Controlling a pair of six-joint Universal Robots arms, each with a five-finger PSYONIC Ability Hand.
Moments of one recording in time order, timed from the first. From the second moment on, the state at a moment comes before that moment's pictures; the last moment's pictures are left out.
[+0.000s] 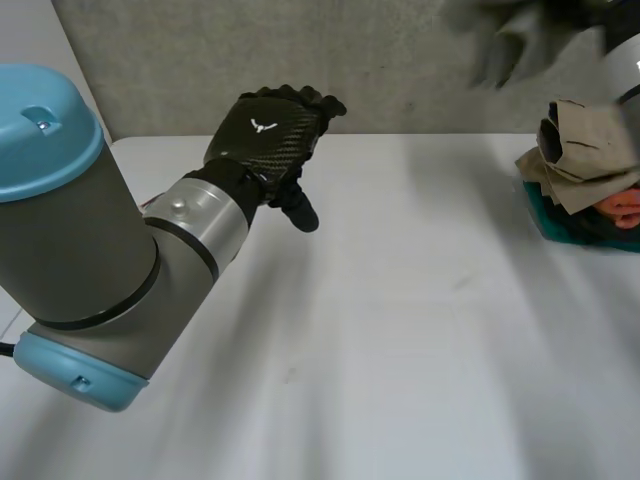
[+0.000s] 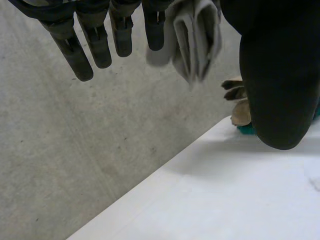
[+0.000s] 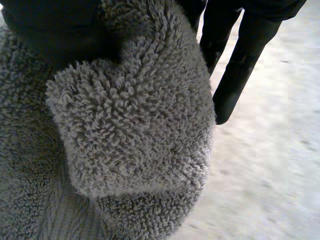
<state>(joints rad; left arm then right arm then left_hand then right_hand) 4.03 -1.85 -1.31 3.19 -1.56 3.31 1.69 -1.02 0.98 -0.65 1.18 2.91 0.23 0.24 0.24 0.24 0.06 1.03 1.15 1.17 1.20 0.94</state>
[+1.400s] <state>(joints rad) 3.92 -1.85 -1.32 3.19 -1.56 3.31 1.07 -1.00 1.22 -0.51 1.05 2.97 0.23 0.24 0.24 0.24 0.06 0.24 0.22 0.22 0.21 0.05</state>
